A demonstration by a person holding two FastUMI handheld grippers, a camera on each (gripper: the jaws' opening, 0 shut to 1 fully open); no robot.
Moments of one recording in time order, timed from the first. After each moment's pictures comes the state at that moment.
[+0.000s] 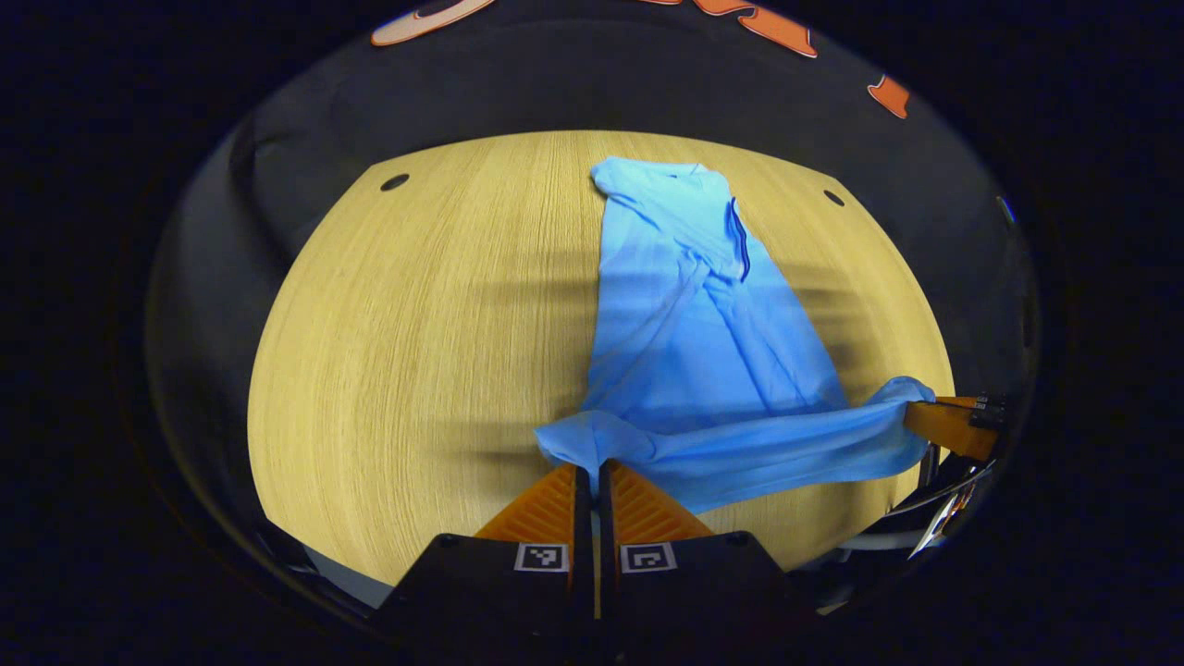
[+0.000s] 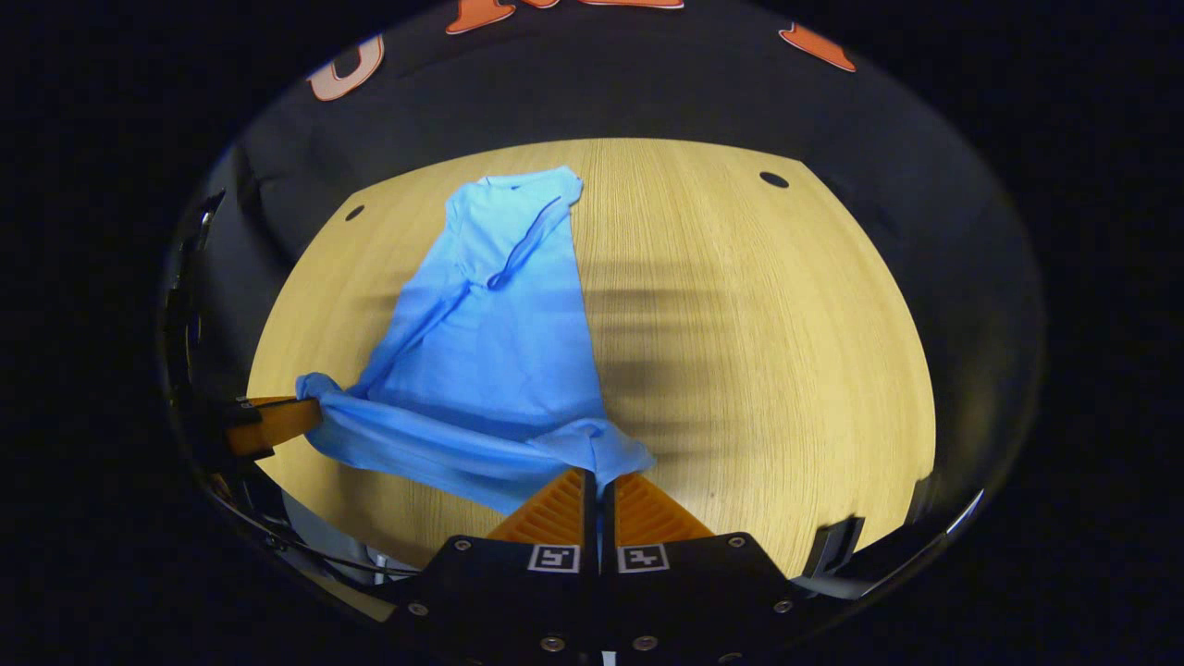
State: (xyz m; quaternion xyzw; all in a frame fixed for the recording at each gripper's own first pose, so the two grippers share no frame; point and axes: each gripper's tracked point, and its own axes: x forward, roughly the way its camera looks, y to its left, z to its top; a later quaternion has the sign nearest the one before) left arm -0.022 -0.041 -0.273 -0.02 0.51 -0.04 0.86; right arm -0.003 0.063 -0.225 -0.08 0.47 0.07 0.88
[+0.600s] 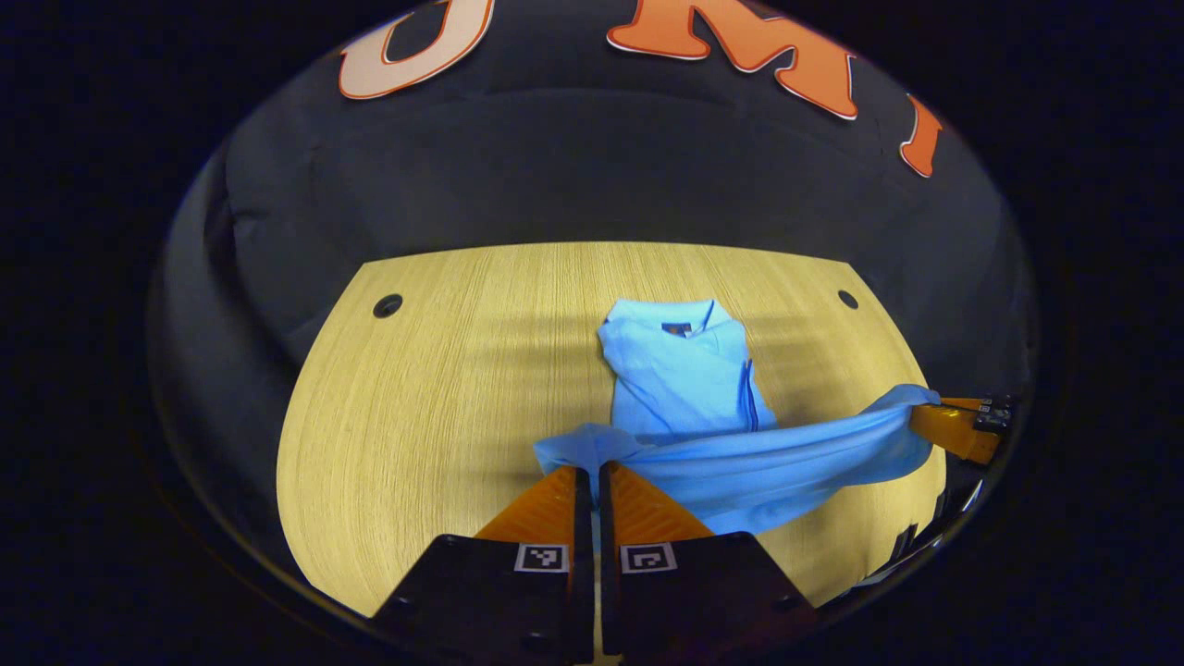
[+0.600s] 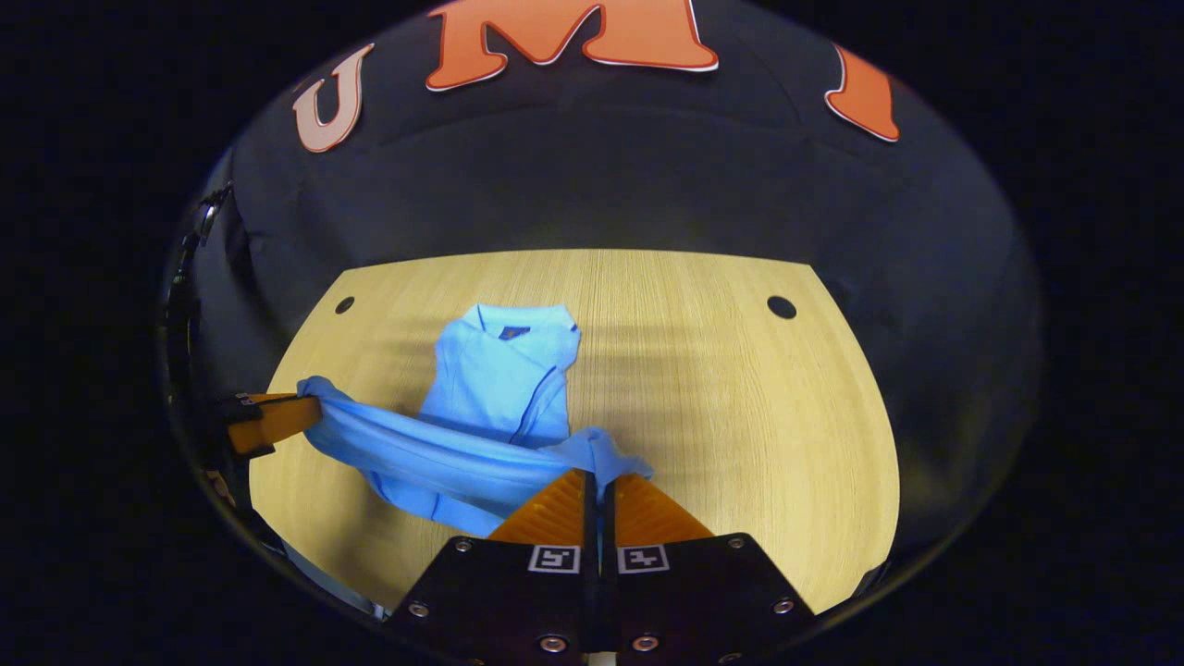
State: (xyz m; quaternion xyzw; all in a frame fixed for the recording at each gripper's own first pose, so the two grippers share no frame) left arm 0.158 -0.032 -0.168 -0.02 0.41 -0.03 0.91; right arm 0.155 0.095 -0.127 -0.08 0.37 0.07 0.92
